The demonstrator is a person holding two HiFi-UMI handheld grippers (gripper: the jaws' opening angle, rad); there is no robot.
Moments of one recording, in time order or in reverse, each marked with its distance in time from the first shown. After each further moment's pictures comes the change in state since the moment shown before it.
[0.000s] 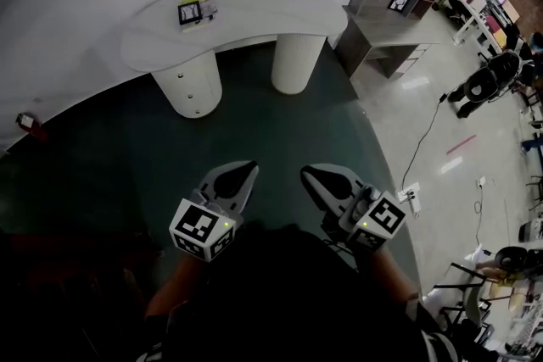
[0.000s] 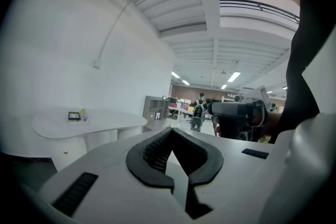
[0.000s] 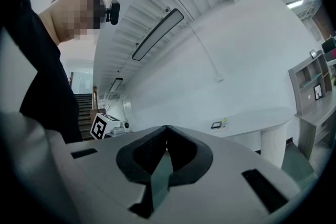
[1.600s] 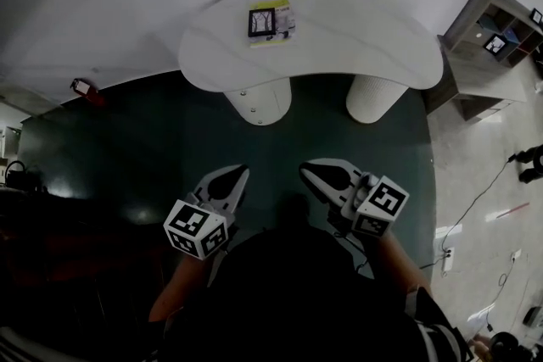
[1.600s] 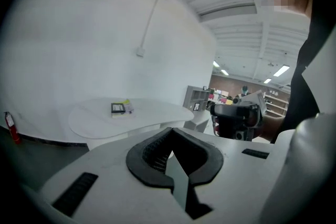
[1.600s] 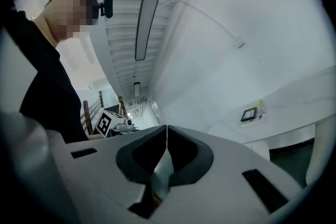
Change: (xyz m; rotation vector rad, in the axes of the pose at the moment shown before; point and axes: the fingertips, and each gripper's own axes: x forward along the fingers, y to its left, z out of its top) left arm 0.054 0.251 0.015 -0.157 0.145 0.376; right arm 0.235 -0.170 -0.003 0.212 0.058 0.411
